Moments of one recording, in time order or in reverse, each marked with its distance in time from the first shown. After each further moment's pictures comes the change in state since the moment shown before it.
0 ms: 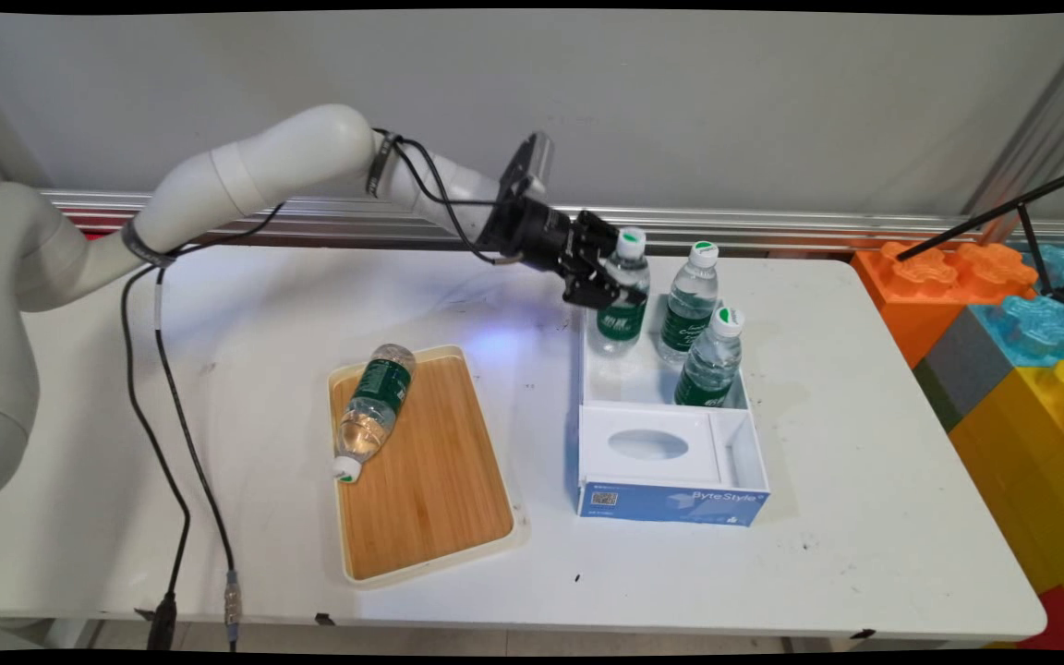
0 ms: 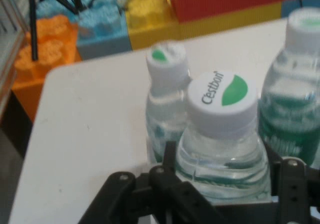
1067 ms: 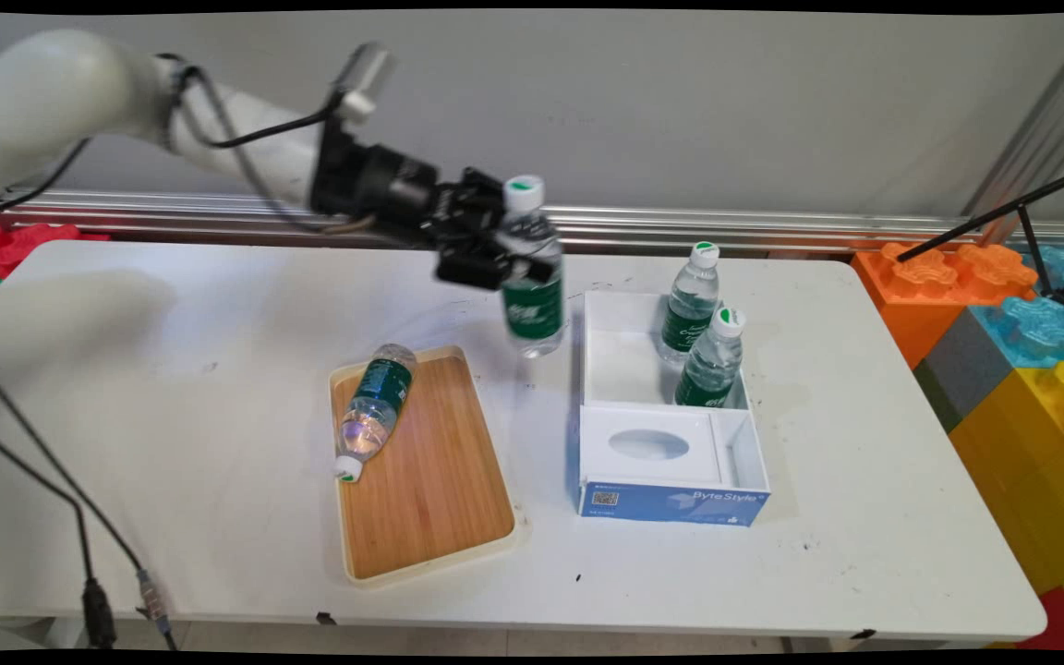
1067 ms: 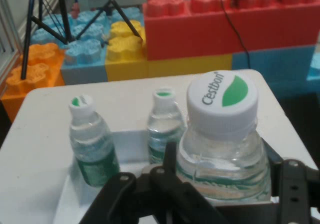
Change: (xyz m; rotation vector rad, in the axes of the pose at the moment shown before) arm 0.068 0.120 -0.159 0.013 0.044 -0.109
